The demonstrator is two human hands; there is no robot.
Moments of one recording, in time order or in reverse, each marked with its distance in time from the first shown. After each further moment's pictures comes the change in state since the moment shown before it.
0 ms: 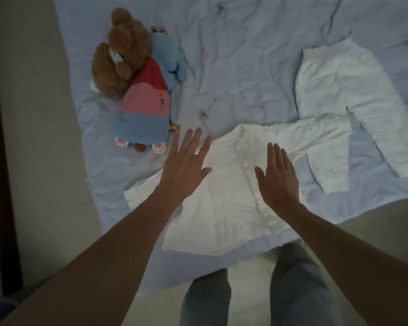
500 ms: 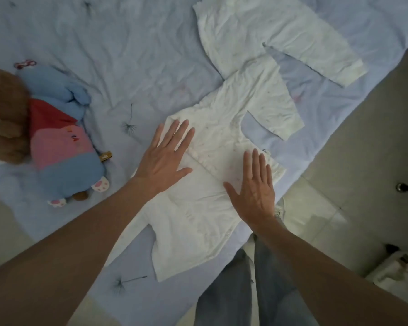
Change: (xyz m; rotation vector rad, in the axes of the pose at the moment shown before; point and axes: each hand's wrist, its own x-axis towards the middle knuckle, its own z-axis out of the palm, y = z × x) left_hand 0.091 0.042 0.039 0.112 -0.034 0.614; right_hand -0.090 0.013 0.072 0.136 0.061 0.456
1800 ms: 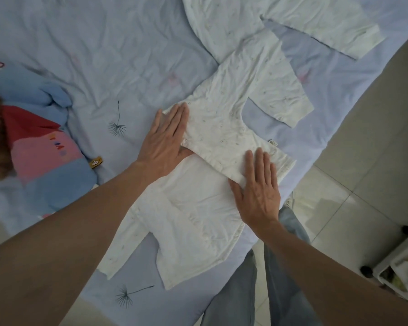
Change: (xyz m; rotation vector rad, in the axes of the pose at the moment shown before) left_hand 0.050 -0.024 0.046 -0.071 0.008 0.072; right_hand -0.007 0.005 0.036 -0.017 0.028 0.039
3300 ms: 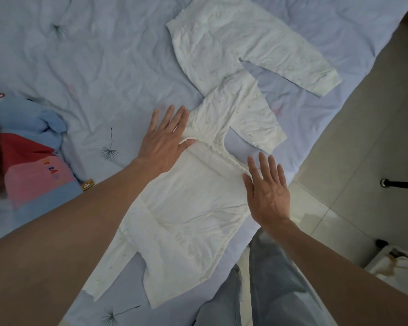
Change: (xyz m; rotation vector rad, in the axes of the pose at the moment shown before) left_hand 0.063 0.004 -0.050 -0.019 0.011 -0.080; right_hand 0.043 0.036 -0.081 -0.082 -0.012 -0.009
